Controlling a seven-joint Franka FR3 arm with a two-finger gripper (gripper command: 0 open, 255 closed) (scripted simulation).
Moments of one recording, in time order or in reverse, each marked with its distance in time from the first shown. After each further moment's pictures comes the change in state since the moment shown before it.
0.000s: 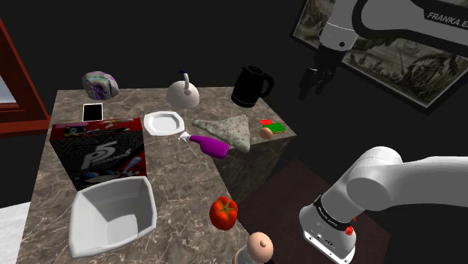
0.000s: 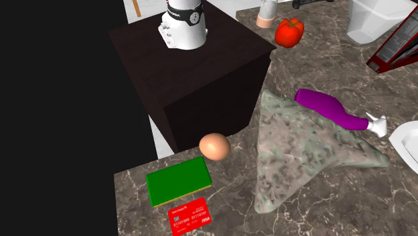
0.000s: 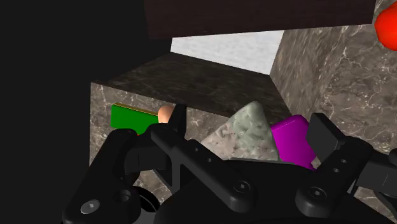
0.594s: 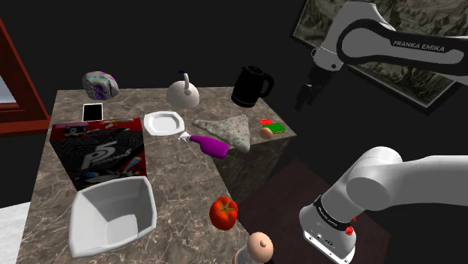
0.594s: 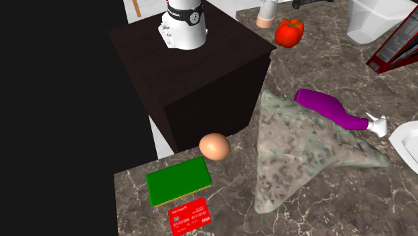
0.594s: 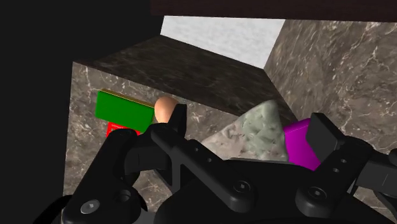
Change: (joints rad) arm -0.010 0.020 -0.170 -0.165 -0.065 0.237 -0.206
